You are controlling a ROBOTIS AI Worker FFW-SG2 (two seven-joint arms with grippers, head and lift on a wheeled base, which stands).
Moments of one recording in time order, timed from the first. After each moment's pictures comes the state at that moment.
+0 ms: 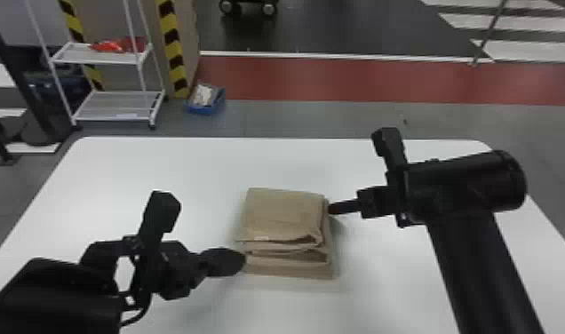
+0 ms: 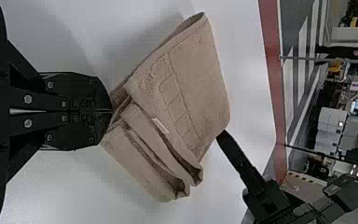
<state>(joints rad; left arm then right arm) 0.07 0.08 -0.04 -1.83 -0.32 0.70 -1.07 -0.44 0.00 0.02 -1.41 0.39 1.18 0.86</state>
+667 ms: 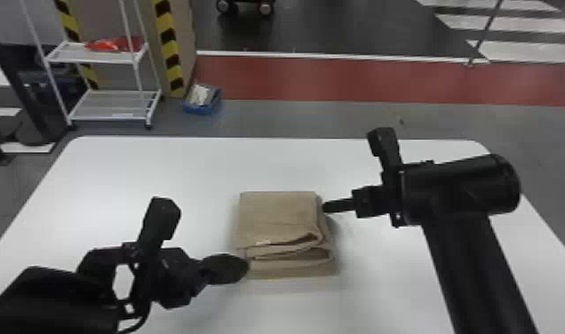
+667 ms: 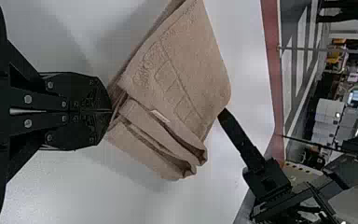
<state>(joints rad) 0.10 0.08 -0.05 -1.86 -0.30 0.70 -1.07 -0.43 0.00 0.01 -1.41 0.38 1.14 0.88</state>
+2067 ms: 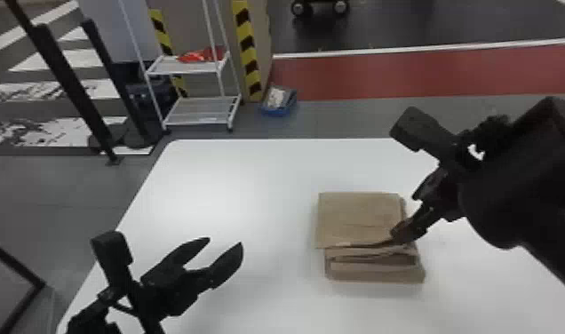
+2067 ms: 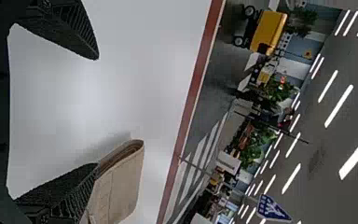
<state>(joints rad) 0.40 0.00 0.36 -2.06 0.26 0.57 -0.66 -0.56 -0.34 0.69 -1.77 0.55 1.29 1.23</state>
